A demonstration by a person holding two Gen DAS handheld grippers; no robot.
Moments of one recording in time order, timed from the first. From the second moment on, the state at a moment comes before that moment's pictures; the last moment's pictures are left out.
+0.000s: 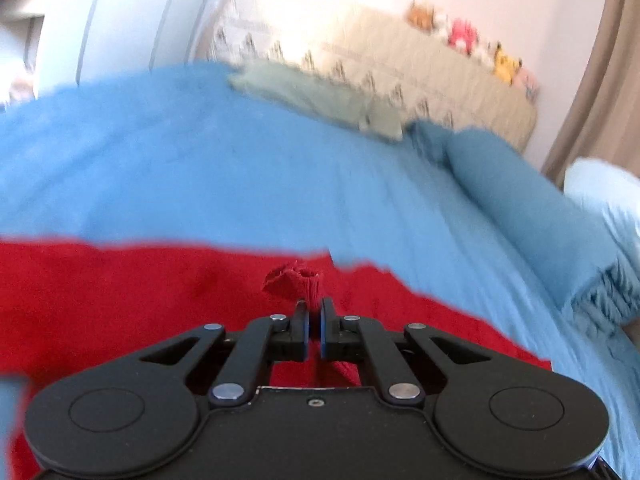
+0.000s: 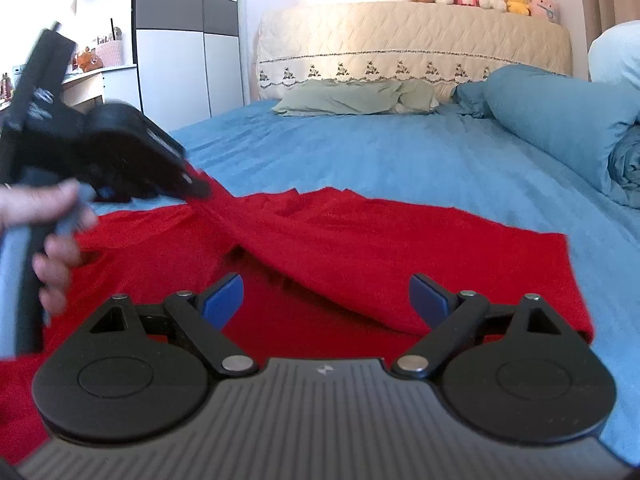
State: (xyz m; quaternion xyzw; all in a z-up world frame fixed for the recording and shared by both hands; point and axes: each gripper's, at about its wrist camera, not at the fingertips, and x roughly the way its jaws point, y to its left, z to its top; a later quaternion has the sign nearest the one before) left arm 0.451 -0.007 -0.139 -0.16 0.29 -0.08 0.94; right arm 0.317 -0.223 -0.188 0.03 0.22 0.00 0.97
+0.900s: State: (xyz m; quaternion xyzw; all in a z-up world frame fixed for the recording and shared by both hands) left arm 0.456 0.060 -0.165 -0.09 0.32 -0.11 0.94; right arm 0.363 -0.297 -0.222 0.06 0.32 -0.08 0.94
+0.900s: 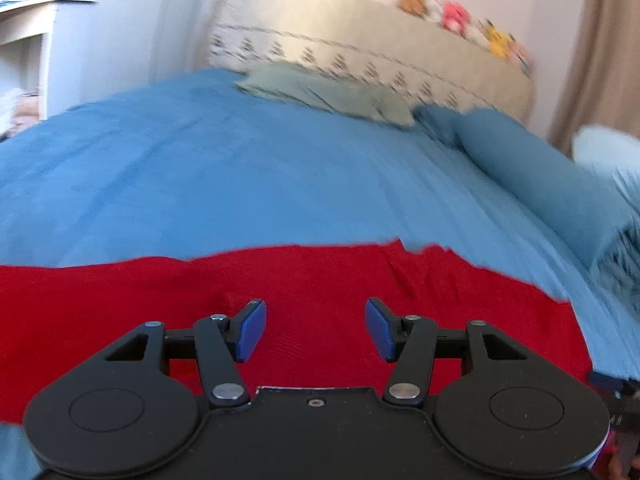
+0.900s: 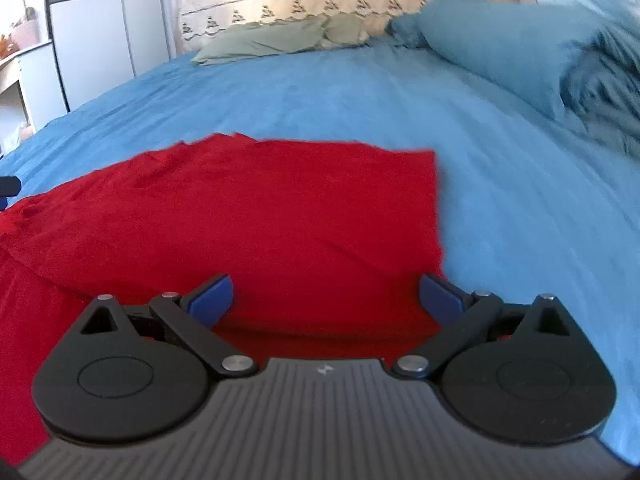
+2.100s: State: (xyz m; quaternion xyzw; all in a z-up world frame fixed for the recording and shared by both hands) left arm 0.361 0.150 -0.033 -0.07 0.25 0.01 0.97; right arm 0.289 -0.229 -0.061 0.03 0.20 -0.03 0.98
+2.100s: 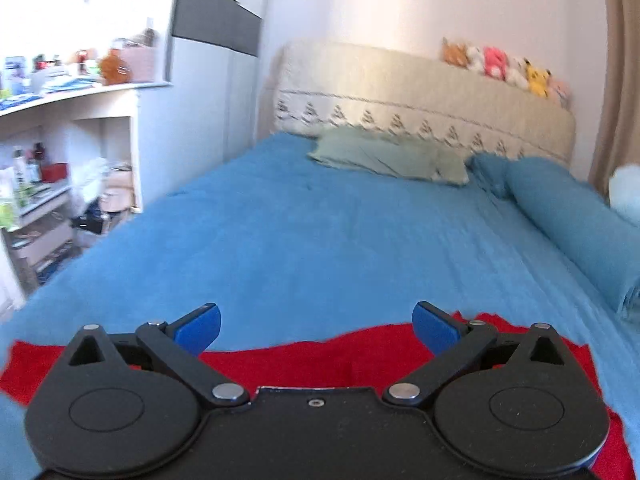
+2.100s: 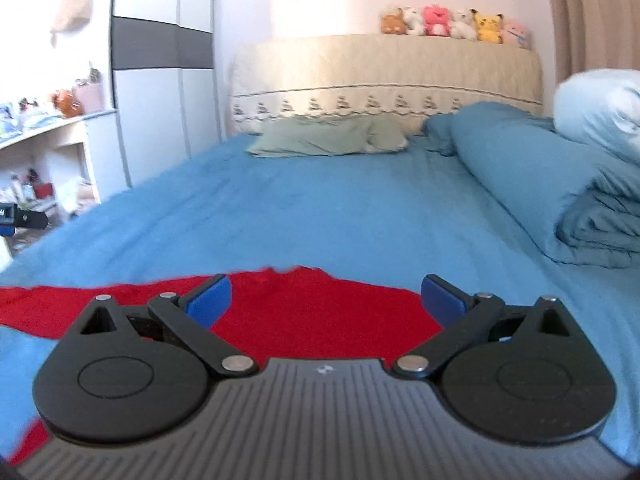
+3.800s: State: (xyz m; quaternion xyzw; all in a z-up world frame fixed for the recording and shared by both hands) left arm 0.359 0.372 -0.151 -0.16 0.26 0.19 0.93; right arm 0.334 -0.013 -0.136 0.01 0.23 0.05 0.97
